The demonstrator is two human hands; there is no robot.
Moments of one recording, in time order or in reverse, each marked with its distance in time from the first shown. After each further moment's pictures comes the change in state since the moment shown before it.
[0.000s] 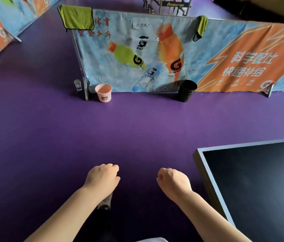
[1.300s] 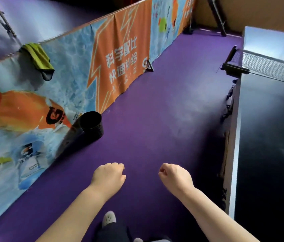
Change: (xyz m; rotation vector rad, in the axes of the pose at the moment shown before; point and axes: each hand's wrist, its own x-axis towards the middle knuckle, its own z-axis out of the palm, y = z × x) left_hand 0.725 0.310 -0.181 0.260 -0.047 0.900; right_hand 0.451 0.322 -0.252 0.443 0.284 0.878
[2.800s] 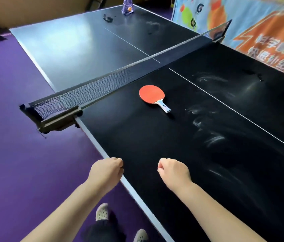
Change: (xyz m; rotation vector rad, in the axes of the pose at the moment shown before) left_hand 0.678 0.579 -0.128 0.247 -0.066 1.189; right_hand 0.337 0.491 -0.288 0.219 0.231 1.030
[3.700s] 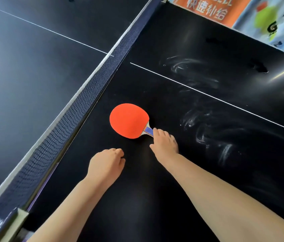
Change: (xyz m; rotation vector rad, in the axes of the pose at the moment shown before) left_hand 0.403 -0.067 -0.022 -0.107 -0.138 0.452; right_hand 0.362 0.022 -0.049 0.002 0.001 0.520
